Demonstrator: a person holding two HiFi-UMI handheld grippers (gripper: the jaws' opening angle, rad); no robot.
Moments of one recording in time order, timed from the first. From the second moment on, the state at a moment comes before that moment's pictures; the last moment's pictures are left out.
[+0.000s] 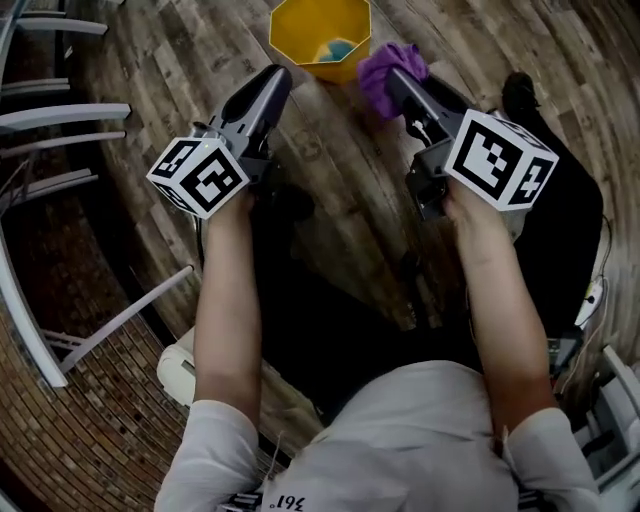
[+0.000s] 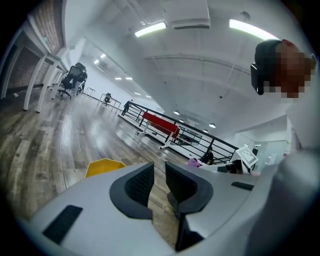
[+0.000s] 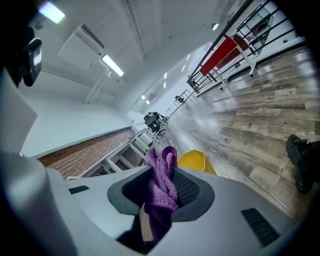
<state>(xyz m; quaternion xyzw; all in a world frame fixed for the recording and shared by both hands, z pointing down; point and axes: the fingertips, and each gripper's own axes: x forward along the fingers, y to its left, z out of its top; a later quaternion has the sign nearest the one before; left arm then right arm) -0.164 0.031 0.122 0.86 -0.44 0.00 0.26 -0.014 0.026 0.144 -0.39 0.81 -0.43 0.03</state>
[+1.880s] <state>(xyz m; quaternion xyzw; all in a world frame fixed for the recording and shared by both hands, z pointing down) -0.116 0.016 0.387 0.80 -0.20 0.52 0.19 0.024 -0.069 0.357 -0.47 0.72 -0.52 -0.03</state>
